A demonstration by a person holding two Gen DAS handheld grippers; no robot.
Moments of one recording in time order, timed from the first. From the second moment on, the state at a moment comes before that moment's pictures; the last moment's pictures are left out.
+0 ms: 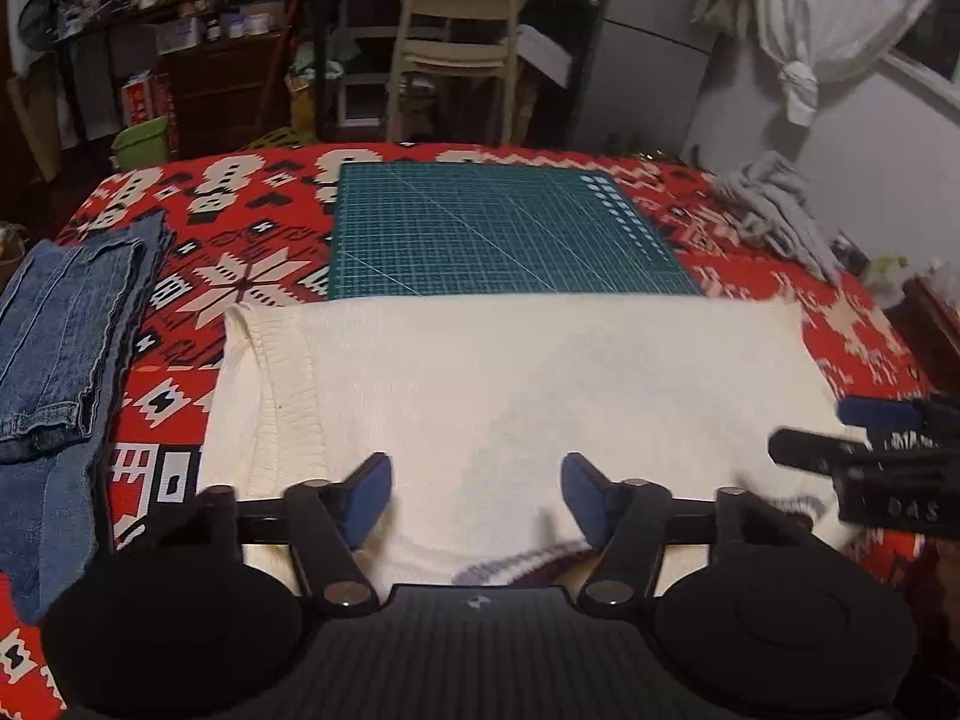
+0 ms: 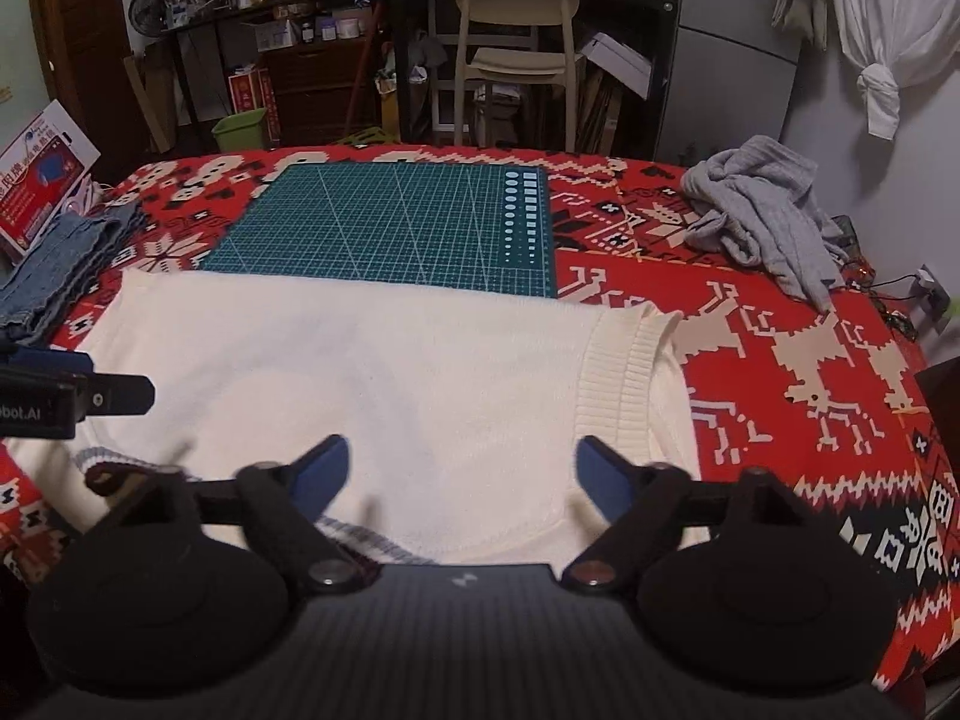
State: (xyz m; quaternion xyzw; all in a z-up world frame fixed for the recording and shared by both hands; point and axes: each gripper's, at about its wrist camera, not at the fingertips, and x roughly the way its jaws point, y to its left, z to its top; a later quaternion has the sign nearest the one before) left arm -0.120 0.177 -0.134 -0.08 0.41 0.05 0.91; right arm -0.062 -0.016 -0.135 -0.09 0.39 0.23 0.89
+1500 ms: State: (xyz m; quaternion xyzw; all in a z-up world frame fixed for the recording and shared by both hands) left arm -0.178 0.220 -0.127 -0.10 0.40 0.07 0.91; right arm -0.087 -0.077 -0.142 -0.06 0.41 0.24 0.88
